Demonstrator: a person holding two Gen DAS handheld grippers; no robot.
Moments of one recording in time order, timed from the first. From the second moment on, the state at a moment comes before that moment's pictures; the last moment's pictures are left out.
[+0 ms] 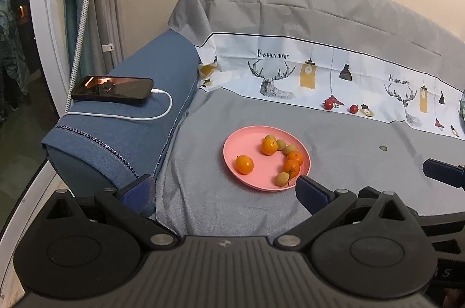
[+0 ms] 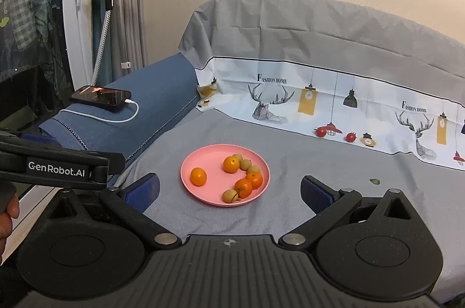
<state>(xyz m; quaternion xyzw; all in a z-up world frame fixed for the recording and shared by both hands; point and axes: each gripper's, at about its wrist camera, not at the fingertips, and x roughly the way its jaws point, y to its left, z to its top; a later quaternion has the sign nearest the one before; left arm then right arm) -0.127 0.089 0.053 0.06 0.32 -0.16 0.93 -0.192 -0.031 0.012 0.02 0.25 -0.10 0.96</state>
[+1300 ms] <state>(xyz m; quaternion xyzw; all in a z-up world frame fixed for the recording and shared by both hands) -0.101 0.080 0.032 0.08 0.36 -0.16 0.91 -0.174 -0.052 -0.010 0.07 0.29 -0.12 0.95</state>
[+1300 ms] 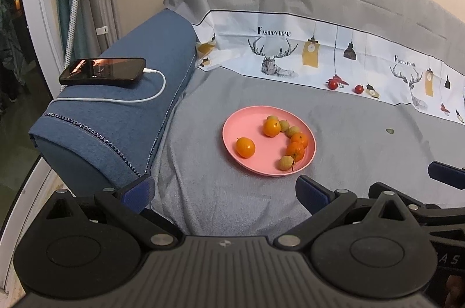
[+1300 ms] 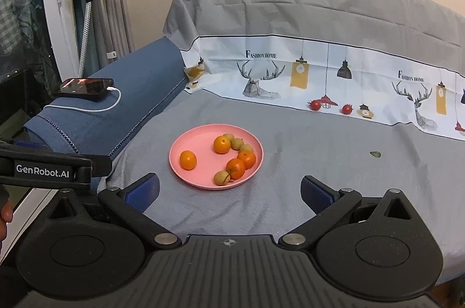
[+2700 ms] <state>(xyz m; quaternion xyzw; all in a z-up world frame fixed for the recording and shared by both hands) 0.018 -0.111 0.013 0.12 0.37 -0.24 0.89 -0.121 -0.234 -0.052 0.13 0.29 -0.27 0.91</state>
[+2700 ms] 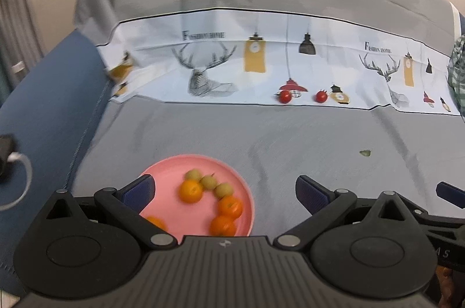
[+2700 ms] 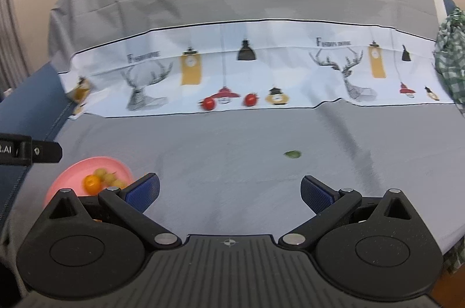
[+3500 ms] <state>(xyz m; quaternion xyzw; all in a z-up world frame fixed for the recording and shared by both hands) 0.248 -0.373 -0.141 0.19 0.42 -0.32 0.83 0.117 -0.459 -0.193 0.11 0.31 -0.25 0.91</state>
